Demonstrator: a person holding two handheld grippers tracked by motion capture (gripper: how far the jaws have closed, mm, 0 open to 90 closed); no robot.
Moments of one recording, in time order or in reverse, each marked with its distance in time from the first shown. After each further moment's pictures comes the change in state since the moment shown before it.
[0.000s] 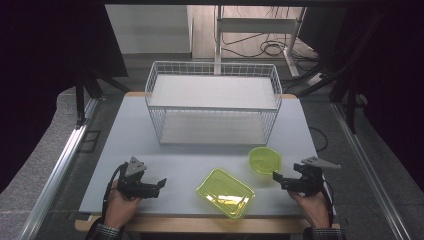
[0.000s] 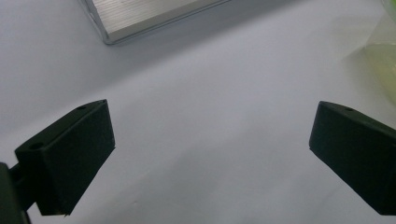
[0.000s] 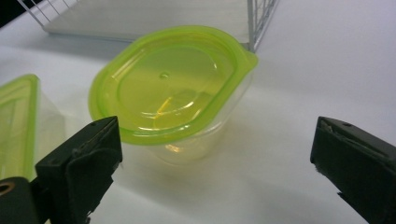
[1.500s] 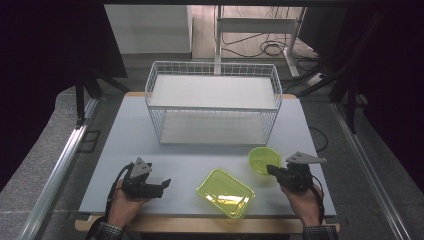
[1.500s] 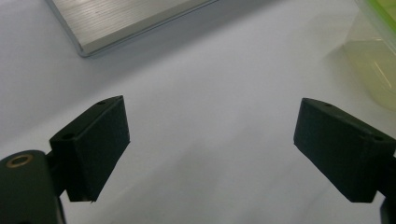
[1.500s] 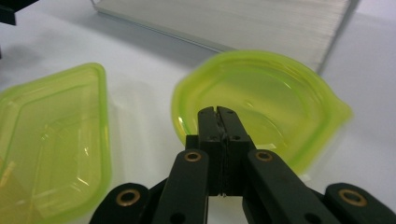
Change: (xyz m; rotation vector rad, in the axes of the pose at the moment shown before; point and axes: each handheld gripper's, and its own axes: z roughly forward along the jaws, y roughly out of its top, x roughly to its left) left arm -0.009 0.003 0.006 -0.005 -0.032 0.060; right arm 0.044 0.026 0.003 0.050 0.091 -0.175
